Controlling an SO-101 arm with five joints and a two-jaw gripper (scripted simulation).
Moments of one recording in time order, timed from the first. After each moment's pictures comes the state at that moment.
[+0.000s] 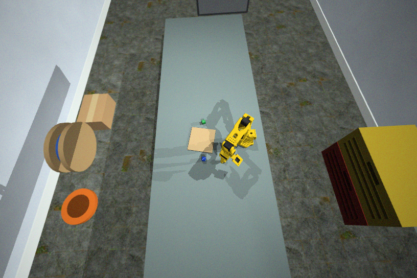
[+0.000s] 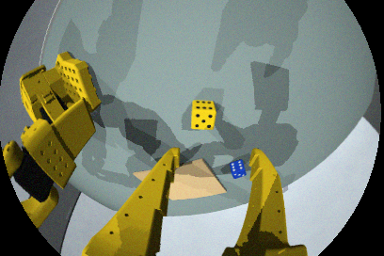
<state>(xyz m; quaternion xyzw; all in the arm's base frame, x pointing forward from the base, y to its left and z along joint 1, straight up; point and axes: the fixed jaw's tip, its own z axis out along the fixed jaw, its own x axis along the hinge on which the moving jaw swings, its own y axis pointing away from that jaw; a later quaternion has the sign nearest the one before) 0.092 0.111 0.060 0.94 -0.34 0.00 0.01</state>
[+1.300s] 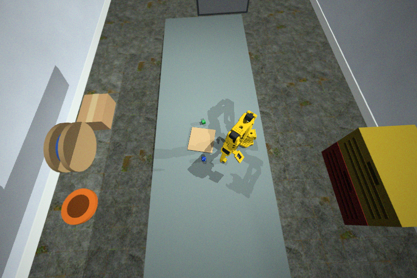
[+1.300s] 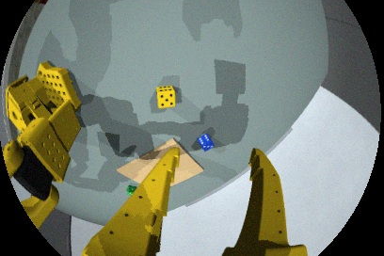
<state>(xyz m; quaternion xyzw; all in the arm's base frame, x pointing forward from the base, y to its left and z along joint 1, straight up) 0.100 0.120 0.100 0.93 -0.34 0.05 -0.15</state>
